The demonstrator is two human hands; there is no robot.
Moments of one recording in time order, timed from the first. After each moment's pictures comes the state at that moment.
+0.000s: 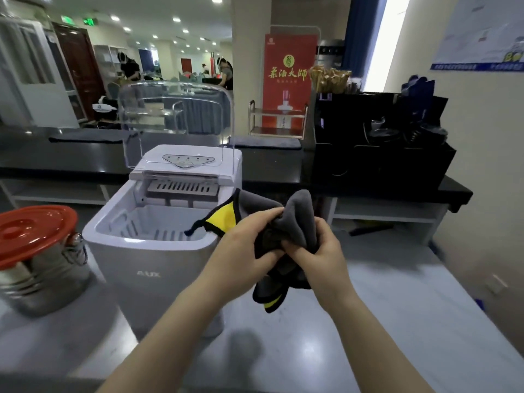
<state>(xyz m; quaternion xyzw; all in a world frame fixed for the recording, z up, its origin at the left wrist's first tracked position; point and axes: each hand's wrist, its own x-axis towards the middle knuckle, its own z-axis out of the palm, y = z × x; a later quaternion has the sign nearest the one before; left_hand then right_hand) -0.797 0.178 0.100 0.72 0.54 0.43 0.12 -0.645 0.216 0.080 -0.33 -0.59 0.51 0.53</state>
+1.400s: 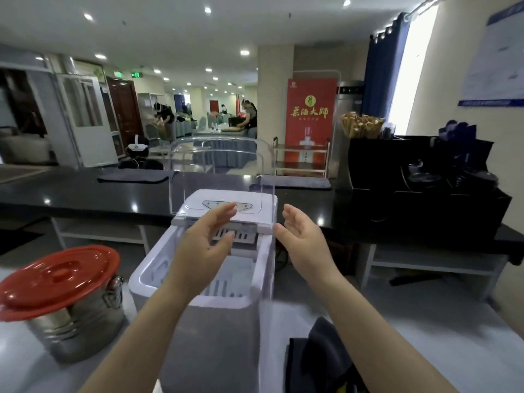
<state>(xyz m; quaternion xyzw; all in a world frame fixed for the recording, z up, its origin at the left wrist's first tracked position) -0.907 0.193 0.145 0.61 0.55 0.56 0.09 -0.743 0.282 0.137 -0.32 -0.69 0.44 0.47</state>
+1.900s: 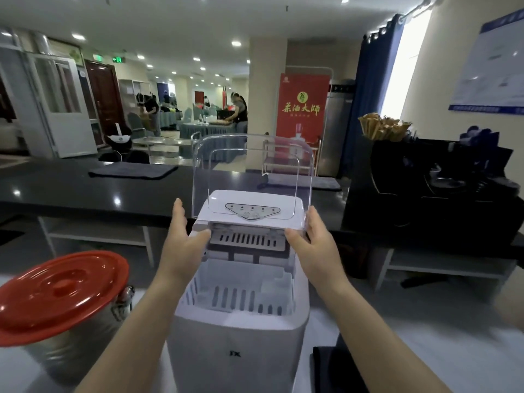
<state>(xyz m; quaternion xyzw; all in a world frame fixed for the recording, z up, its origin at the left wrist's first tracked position) -1.009 0.221 0.130 0.44 0.60 0.63 0.22 -0.808 0.290 0.127 -0.36 -0.68 0.41 0.49</state>
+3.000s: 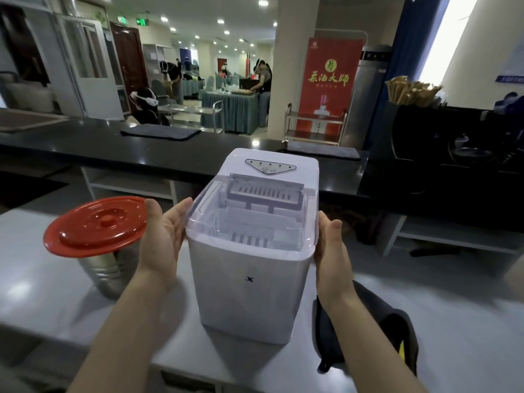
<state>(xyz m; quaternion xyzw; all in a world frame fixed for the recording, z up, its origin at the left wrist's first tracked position) -1.017 0.137 0.085 0.33 0.52 0.72 0.34 -0.789 0.225 0.061 -0.30 -0.58 0.55 0.51</state>
